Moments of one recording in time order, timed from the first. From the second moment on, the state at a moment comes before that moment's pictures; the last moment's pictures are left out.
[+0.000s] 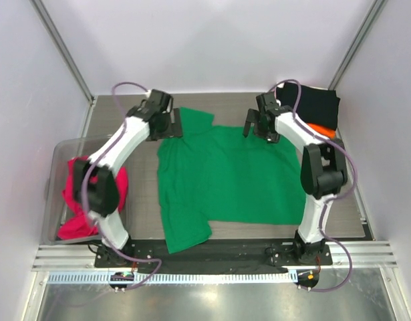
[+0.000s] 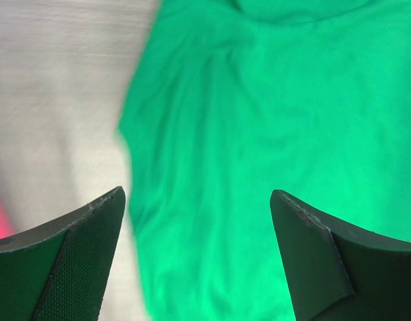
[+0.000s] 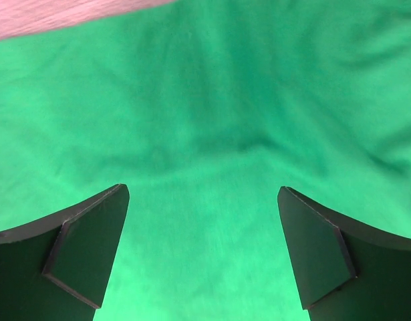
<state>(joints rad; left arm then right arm) -0.36 1.85 1.61 -0.76 -0.13 -0.42 0.26 1.98 1.56 -0.62 0.12 0.47</state>
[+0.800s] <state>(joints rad) -0.98 0.86 0.58 -0.85 -0.17 -1.16 0.25 0.73 0.75 -0.80 0.08 0.73</state>
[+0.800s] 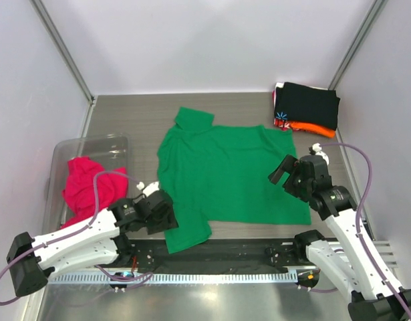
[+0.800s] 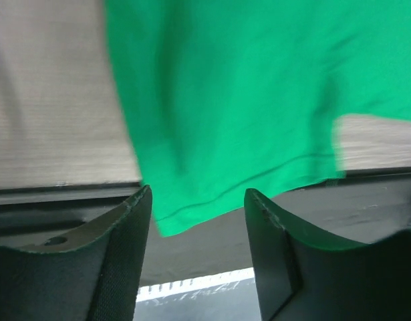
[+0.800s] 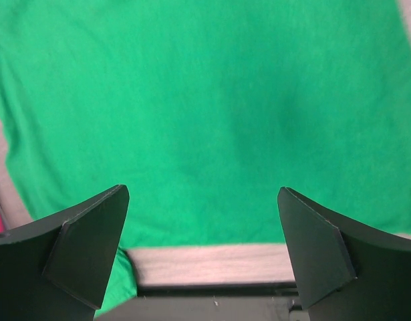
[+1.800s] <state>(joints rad) -1.25 0.89 0.50 -0.84 -0.17 -1.42 0.25 0.71 0.66 -0.86 0.12 0.85</state>
